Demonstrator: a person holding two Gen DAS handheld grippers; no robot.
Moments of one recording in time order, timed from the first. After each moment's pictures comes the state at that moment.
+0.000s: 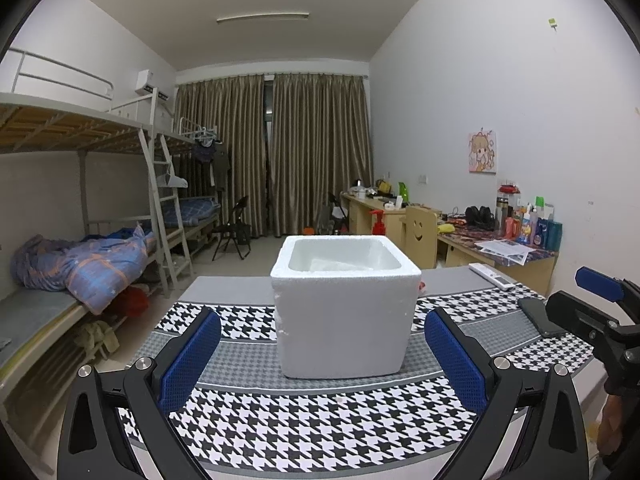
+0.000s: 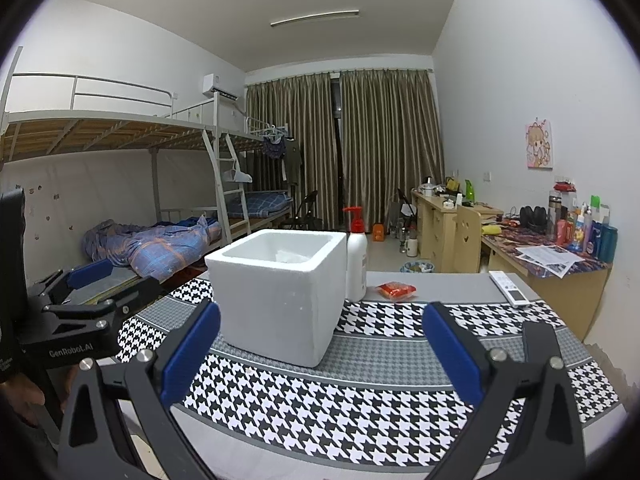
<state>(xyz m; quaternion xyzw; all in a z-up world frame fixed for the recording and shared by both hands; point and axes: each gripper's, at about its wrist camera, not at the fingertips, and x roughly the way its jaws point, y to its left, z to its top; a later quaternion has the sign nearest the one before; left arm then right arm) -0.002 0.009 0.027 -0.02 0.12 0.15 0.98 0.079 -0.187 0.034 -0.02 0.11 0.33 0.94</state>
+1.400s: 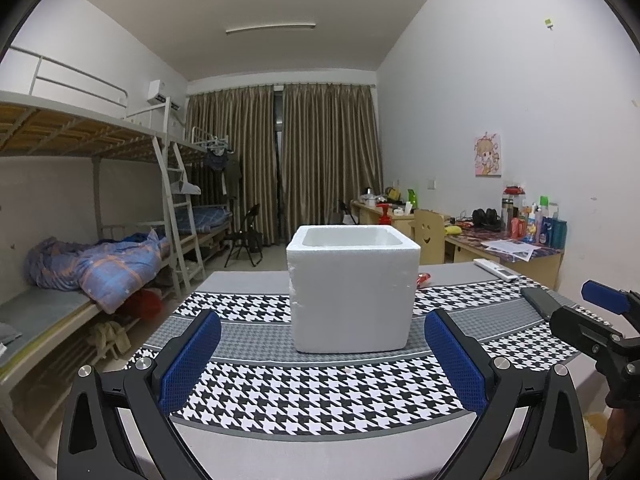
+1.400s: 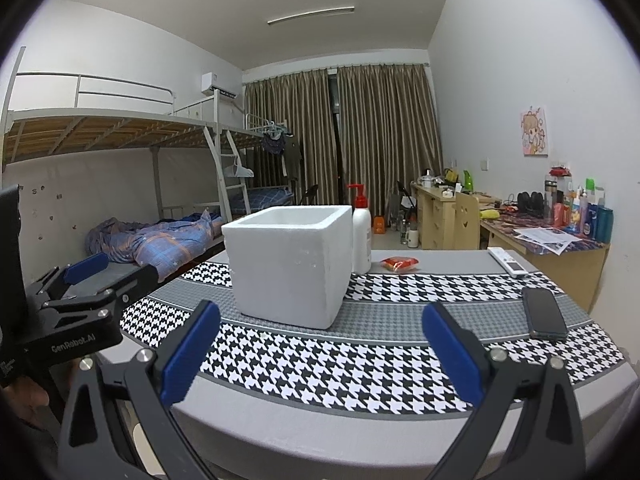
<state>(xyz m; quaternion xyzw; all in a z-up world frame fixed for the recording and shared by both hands) -0.040 -0.006 0.003 -0.01 0.10 0.17 0.98 0.040 -0.199 0.002 -0.01 0.12 0.33 0.93</state>
